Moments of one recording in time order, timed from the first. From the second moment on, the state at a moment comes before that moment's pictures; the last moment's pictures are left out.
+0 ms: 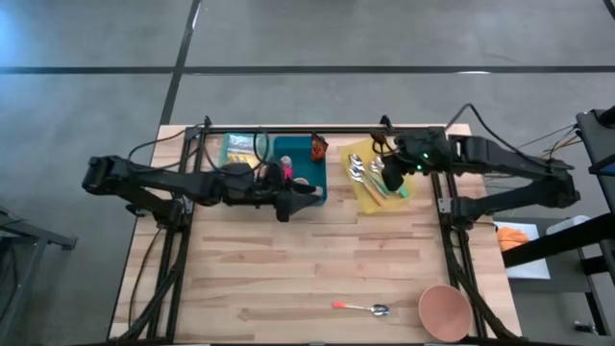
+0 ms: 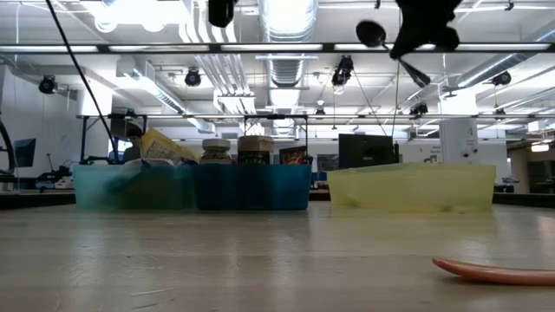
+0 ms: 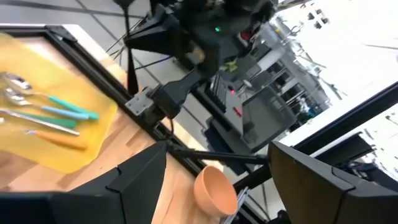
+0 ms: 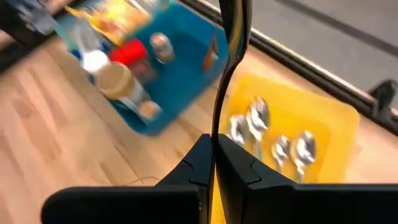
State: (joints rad) left arm -0.10 1.35 1.06 0.16 -0.14 -0.81; right arm -0.18 1.03 1.17 -0.92 0.28 0.55
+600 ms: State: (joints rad) left arm -0.10 1.33 1.04 0.10 -0.14 -0.81; right arm -0.56 1.23 0.85 -0.72 -0.11 0.42
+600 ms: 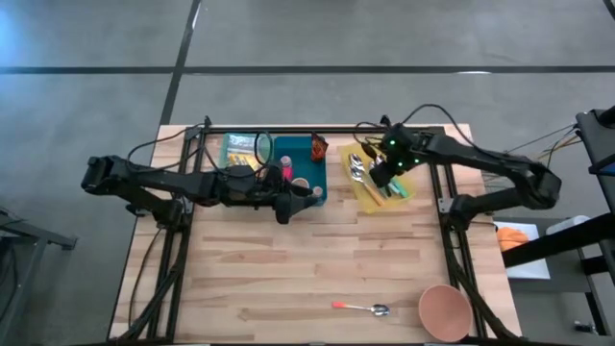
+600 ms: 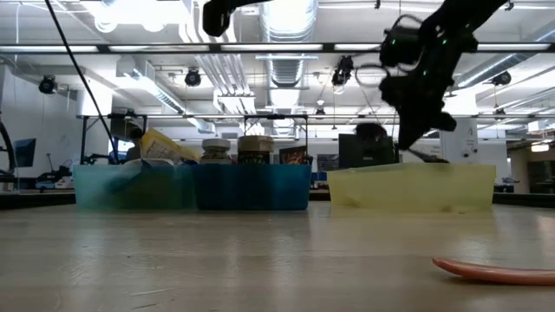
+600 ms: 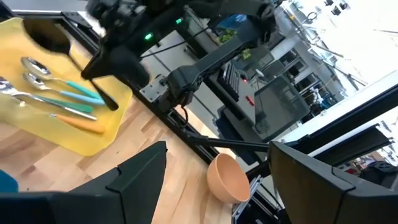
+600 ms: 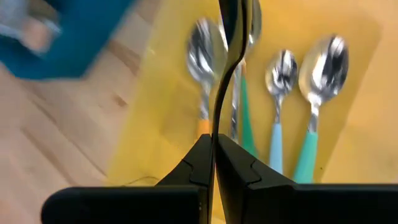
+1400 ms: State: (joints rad) left arm -0.10 1.33 1.04 0.10 -0.14 -0.81; right arm -0.62 1.56 0.90 -0.66 -0.16 0.33
